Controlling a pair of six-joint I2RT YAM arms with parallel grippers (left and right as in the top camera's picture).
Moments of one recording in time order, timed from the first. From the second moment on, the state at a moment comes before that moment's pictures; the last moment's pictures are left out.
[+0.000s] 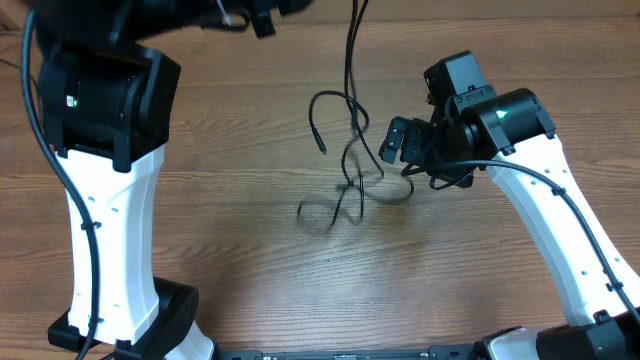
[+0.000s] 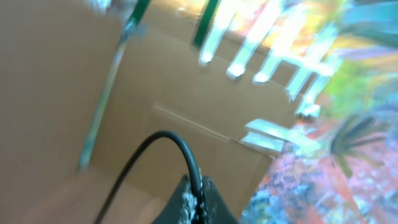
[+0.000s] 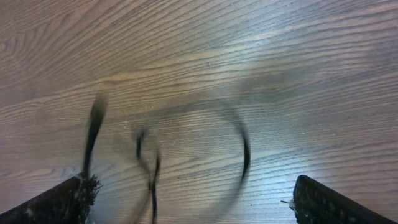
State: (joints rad) left arm -0.29 1.80 2.60 -0.33 1.05 -0.78; right arm 0.35 1.58 1.59 -1.28 -0.15 0.62
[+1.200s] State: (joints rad) left arm -0.30 1.79 2.60 -1.34 0.11 -1.02; right arm 0.36 1.54 1.67 -0.99 -0.61 0.24
